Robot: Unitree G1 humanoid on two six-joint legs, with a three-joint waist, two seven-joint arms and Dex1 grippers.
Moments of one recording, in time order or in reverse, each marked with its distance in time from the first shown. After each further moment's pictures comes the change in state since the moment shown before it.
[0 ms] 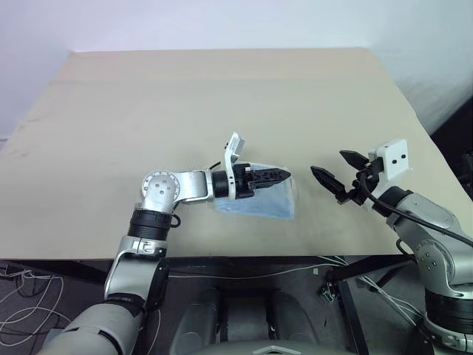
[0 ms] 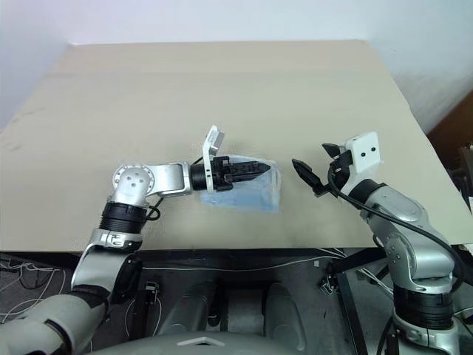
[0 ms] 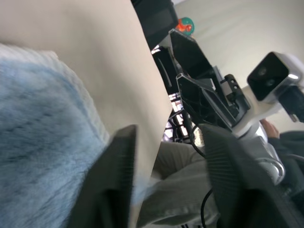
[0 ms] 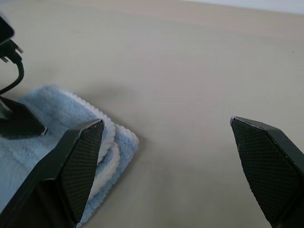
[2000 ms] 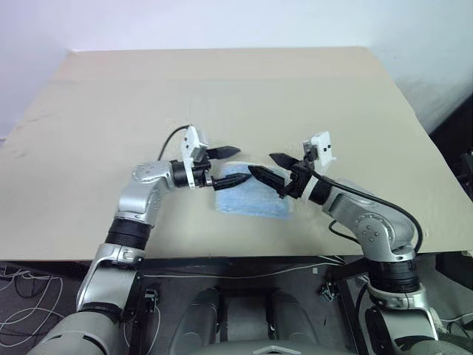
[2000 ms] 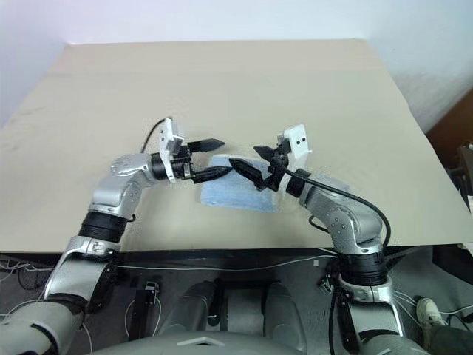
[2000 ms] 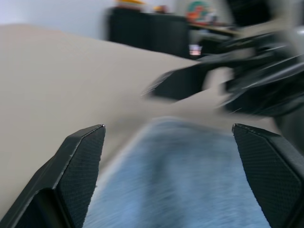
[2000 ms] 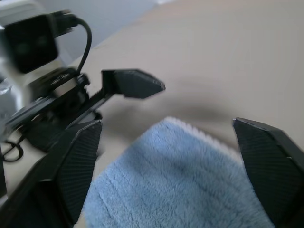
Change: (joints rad) left arm 0.085 0.128 -0.121 0.134 0.812 -1.033 -0.868; right arm -0.240 0.267 0.226 0.242 0.132 0.098 -0.007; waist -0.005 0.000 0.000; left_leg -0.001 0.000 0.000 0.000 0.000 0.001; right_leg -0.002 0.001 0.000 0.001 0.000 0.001
